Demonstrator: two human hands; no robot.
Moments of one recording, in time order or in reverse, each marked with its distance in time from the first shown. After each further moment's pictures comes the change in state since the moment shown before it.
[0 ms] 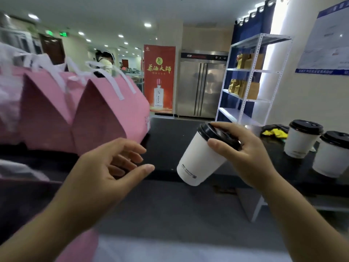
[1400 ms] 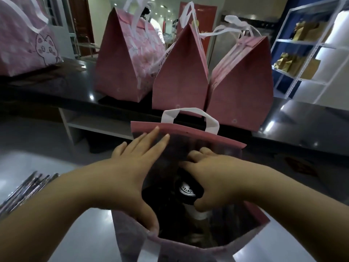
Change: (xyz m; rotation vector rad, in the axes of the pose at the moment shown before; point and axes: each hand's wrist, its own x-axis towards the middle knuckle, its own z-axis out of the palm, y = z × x) left_hand -0.071 -0.157 -0.256 0.595 -1.021 -0.377; right_hand -0.023 -0.187 0.335 -0.847 -1.073 -0.240
